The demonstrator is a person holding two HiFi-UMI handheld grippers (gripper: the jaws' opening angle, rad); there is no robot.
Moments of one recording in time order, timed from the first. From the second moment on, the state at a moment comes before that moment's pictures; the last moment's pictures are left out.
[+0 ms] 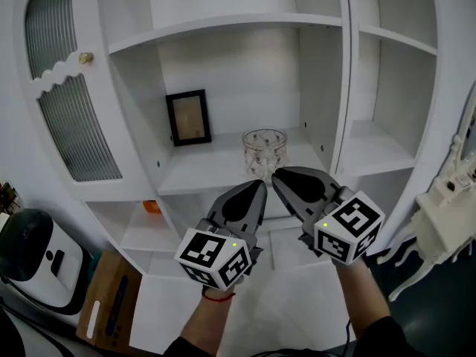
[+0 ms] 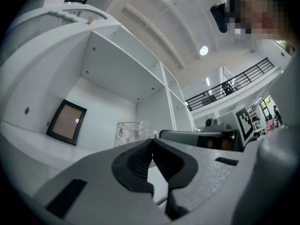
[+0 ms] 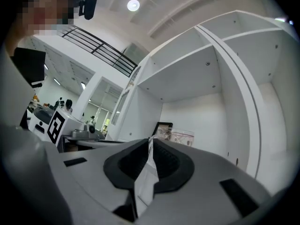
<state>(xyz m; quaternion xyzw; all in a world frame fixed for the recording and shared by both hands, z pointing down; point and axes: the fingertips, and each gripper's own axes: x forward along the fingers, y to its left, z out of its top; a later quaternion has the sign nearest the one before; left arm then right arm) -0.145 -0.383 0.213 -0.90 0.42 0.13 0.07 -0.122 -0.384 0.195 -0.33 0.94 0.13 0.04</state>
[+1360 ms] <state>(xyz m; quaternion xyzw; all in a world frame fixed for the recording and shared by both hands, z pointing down) -0.129 -0.413 0.205 -0.90 0.42 0.08 0.07 -0.117 -0.414 0.200 -0.38 0.91 0.13 0.02</state>
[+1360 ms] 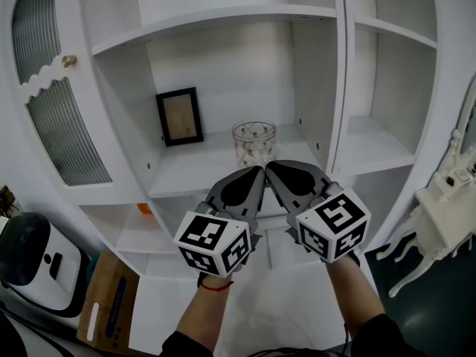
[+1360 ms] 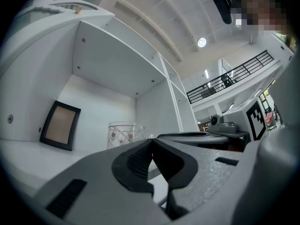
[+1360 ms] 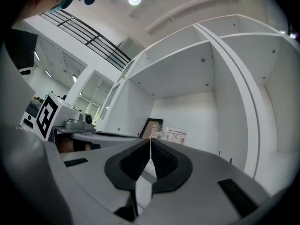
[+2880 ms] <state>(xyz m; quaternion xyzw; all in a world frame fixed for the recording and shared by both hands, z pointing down) -0.154 -0.303 0.341 -0.89 0.46 0.08 0.02 -0.133 -0.299 0.342 -0.34 0.94 0.04 -0.01</state>
